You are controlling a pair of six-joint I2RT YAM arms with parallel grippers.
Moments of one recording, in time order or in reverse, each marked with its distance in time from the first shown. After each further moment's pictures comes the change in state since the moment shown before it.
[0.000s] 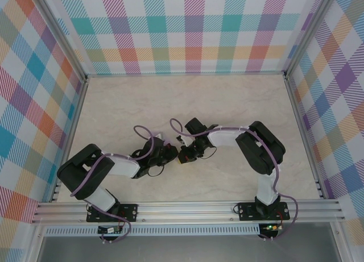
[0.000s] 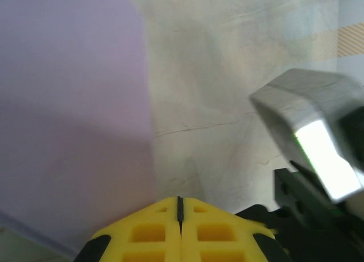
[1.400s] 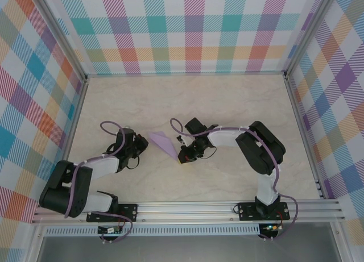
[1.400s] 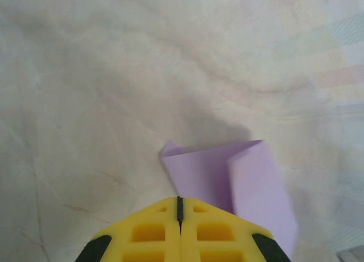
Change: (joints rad) left arm 0.444 -0.267 -0.012 -0.339 -0.005 0.199; right arm 0.000 -0.003 -0.002 0.002 0.005 0.019
